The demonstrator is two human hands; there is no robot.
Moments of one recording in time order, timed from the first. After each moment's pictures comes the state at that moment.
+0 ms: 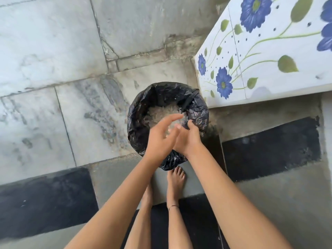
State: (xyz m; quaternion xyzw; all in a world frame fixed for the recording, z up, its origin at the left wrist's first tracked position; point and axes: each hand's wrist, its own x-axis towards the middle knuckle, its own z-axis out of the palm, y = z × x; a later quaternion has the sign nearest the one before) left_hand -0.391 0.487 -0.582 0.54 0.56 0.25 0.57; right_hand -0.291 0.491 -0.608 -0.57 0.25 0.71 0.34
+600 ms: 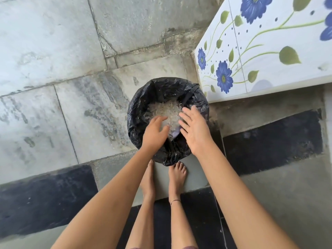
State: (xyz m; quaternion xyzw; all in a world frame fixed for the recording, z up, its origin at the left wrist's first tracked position) left_hand -0.405 0.489 -0.644 0.55 0.65 0.02 0.53; right_hand -0.278 0.491 -0.578 -0.65 0.05 0.67 0.37
